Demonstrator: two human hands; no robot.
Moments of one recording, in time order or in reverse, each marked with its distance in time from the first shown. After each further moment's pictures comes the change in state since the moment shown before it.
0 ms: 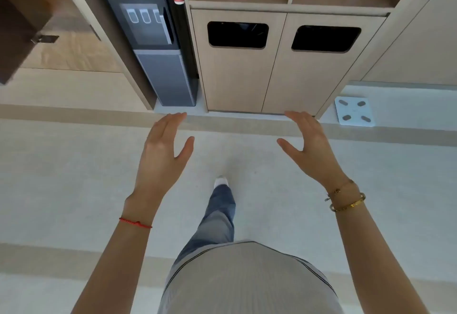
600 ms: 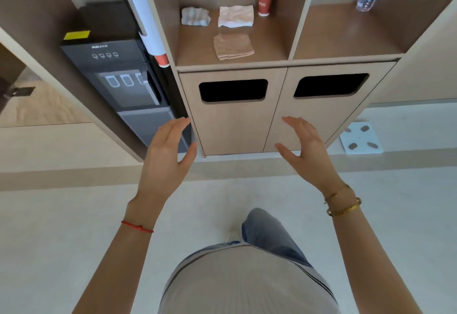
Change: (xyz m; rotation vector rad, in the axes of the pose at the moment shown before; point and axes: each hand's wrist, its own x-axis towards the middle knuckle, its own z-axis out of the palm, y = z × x) left_hand 0.321 -0.065 0.042 -0.042 -0.068 0.122; right_hand 0.289 0.044 0.026 0.051 0.089 0.125
